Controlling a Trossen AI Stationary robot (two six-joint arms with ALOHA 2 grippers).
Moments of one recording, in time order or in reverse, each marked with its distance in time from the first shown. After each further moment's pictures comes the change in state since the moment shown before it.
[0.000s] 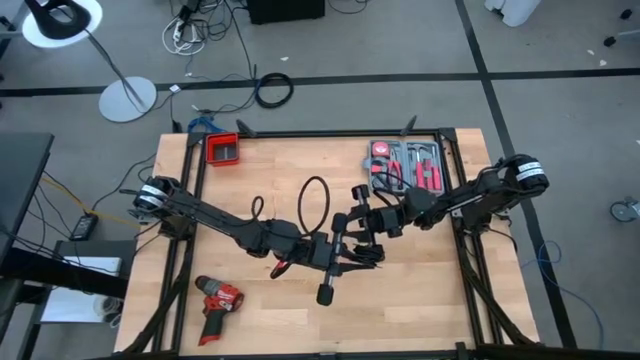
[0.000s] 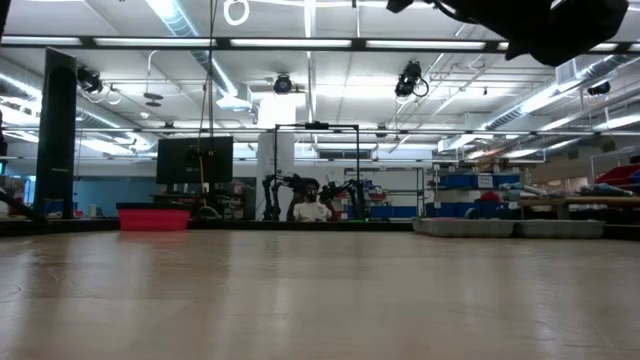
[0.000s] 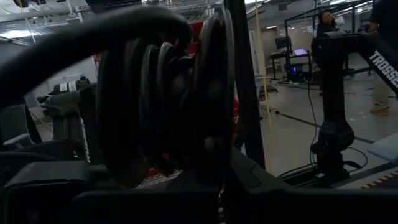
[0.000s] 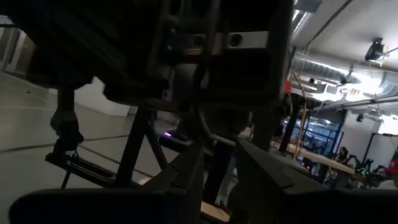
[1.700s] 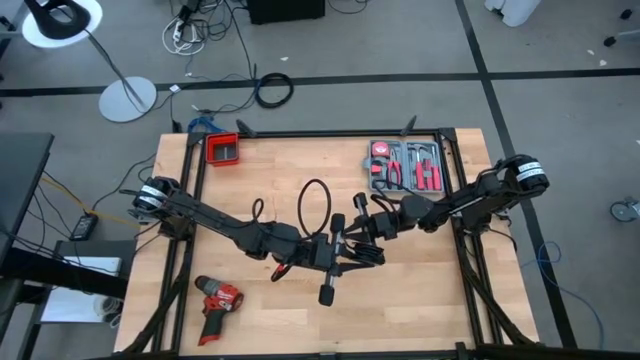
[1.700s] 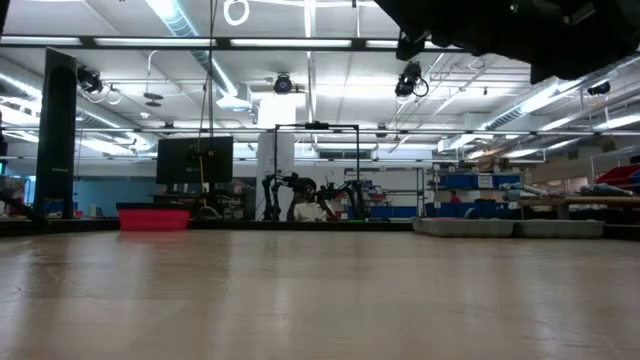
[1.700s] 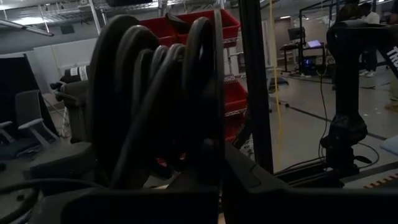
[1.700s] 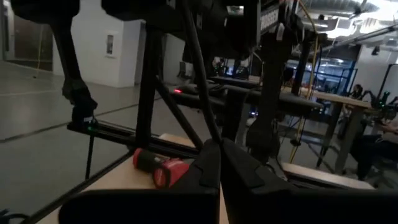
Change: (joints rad) left arm -0.018 0.000 0.000 -0.028 -0.065 -0.015; right arm 0.017 -0.002 -0.094 -0.105 0.080 0.128
